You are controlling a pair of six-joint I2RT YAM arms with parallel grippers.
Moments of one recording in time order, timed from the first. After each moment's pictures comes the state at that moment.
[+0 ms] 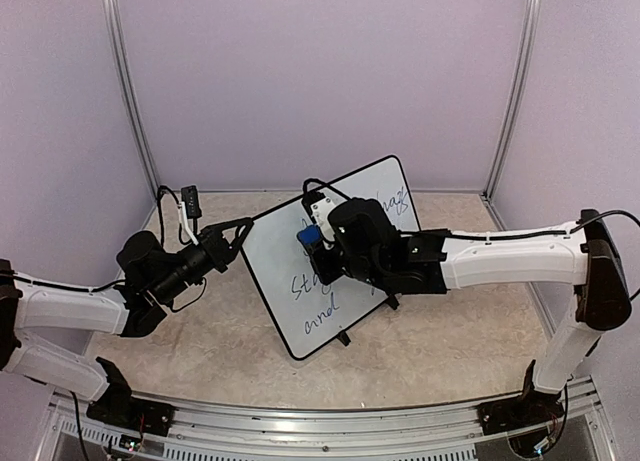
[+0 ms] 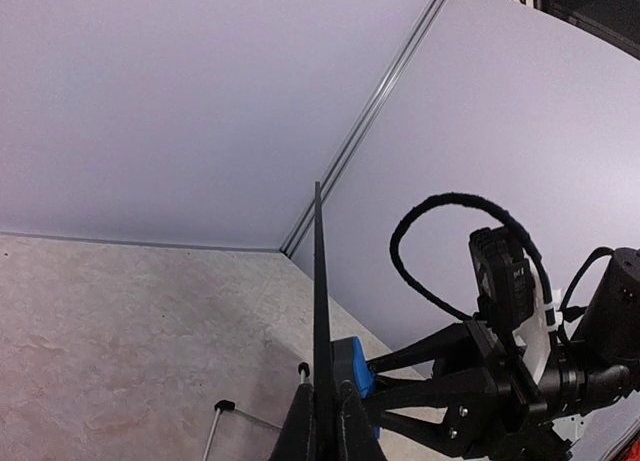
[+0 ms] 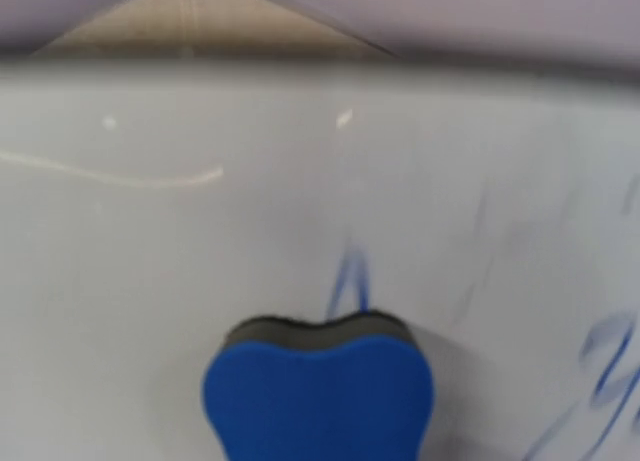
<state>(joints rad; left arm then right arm) -0.70 1.23 0.42 1.02 0.13 -0.55 1.11 1.70 1.29 -0.05 0.45 0.14</state>
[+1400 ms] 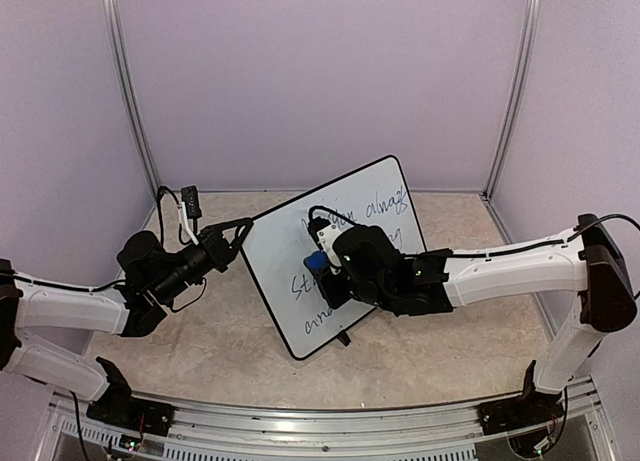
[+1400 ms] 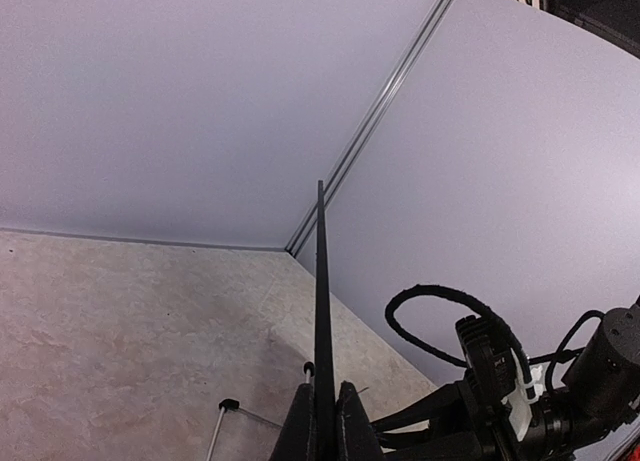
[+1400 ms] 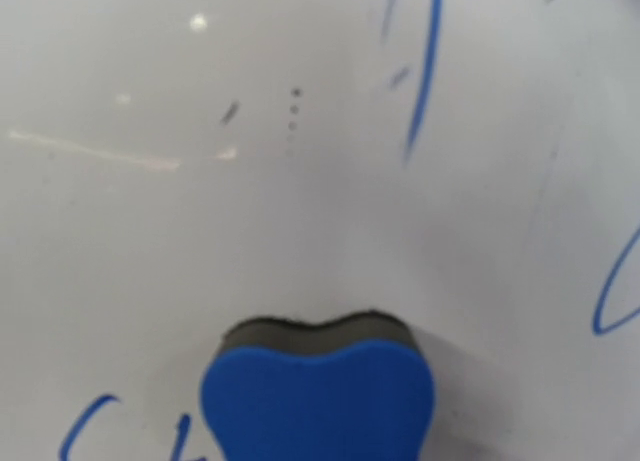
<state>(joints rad) -0.69 1.23 0.42 1.01 0.12 -0.55 1.14 1.68 1.12 -0.01 0.43 0.20</state>
